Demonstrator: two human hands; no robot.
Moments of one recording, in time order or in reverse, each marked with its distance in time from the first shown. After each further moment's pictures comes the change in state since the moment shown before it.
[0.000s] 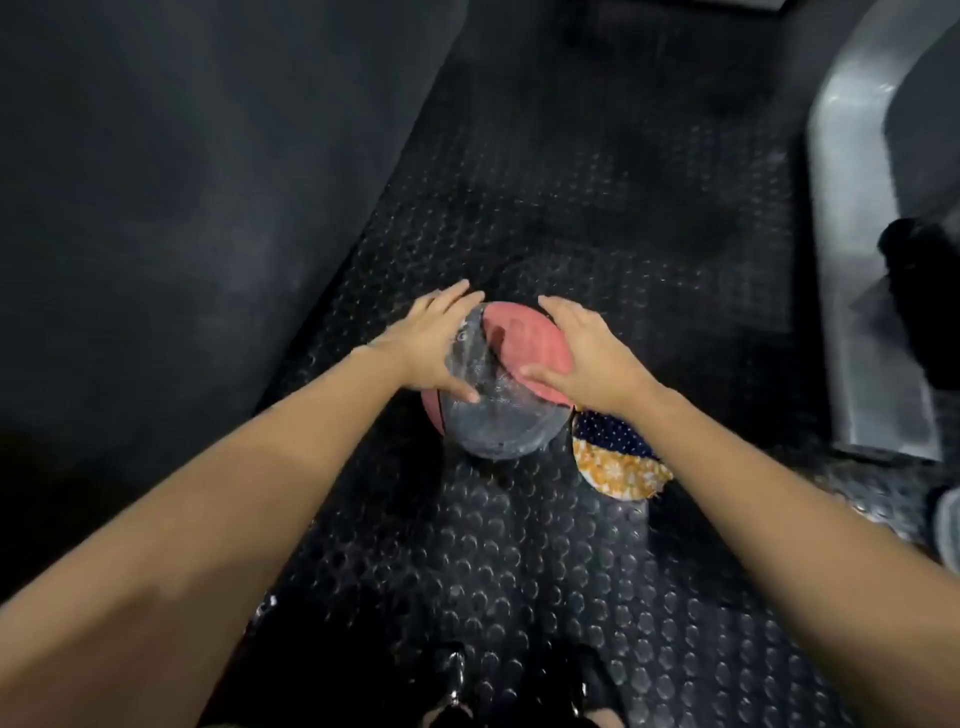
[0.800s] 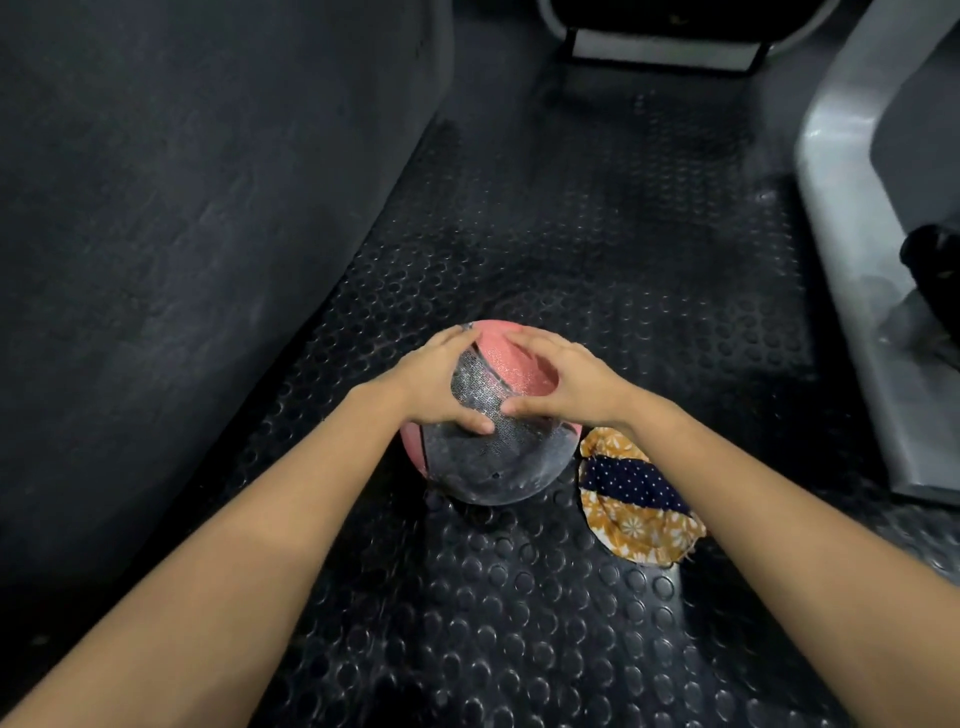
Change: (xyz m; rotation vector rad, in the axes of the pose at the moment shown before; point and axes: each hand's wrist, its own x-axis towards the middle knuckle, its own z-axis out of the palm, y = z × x) left_hand 0.052 -0.006 0.051 -0.136 0.088 0.000; right_hand 0.050 0.056 0.045 0.178 -0.014 -0.074
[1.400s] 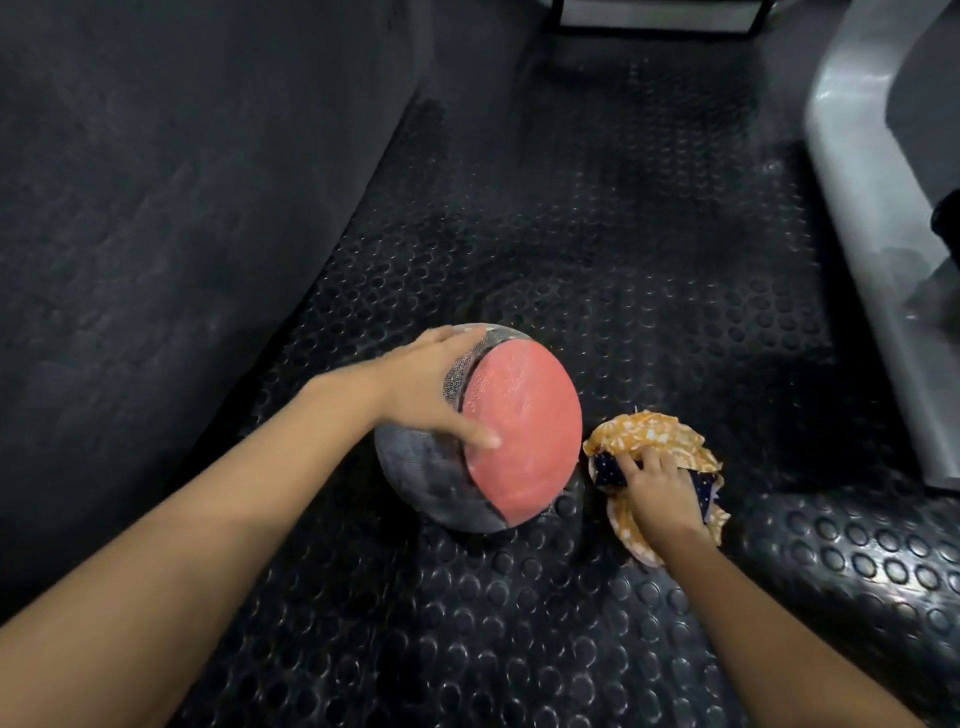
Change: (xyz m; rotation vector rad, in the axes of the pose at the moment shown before) left_hand 0.013 0.003 -0.013 0.095 -0.183 0.051; right_hand -0.066 0.148 0.100 -0.773 0.044 0.486
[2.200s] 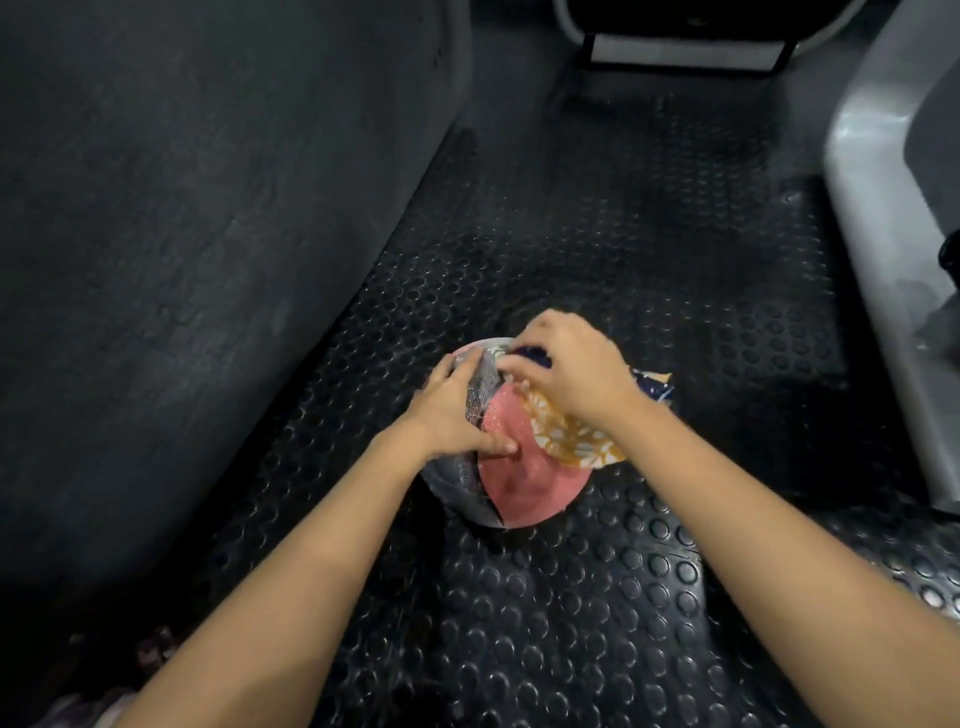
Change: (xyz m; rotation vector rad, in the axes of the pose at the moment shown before) left_hand -0.022 -0.002 0.037 -0.327 0.235 -0.211; right_hand 0.007 -0.082 -0.216 0.555 0.354 -0.450
